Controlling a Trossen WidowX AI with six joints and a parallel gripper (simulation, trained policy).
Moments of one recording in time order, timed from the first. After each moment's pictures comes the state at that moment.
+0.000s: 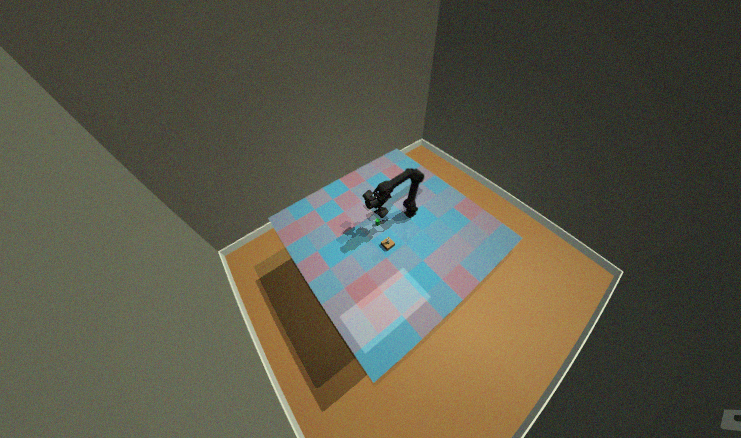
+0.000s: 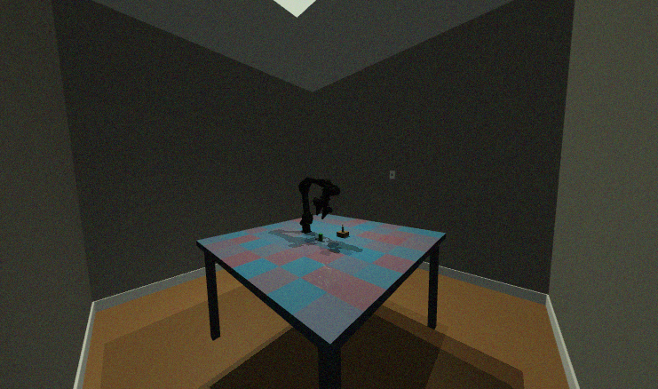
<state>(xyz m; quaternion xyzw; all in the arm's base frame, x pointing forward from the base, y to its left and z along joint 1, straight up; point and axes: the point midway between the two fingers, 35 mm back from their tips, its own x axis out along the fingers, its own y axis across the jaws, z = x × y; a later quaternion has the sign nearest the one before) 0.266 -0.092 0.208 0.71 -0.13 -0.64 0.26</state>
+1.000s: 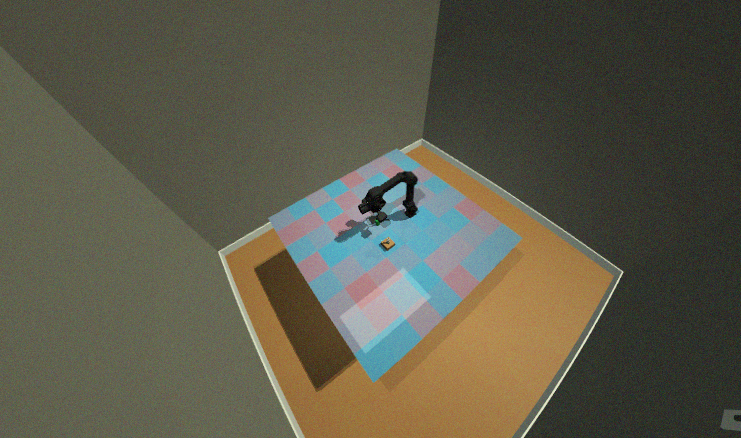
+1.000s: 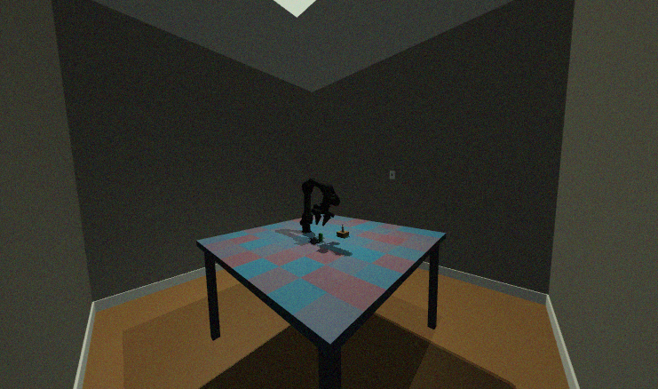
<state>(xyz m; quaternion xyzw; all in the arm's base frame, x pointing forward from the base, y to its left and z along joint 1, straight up) 0.262 -0.089 0.153 0.66 -0.09 -0.74 0.12</state>
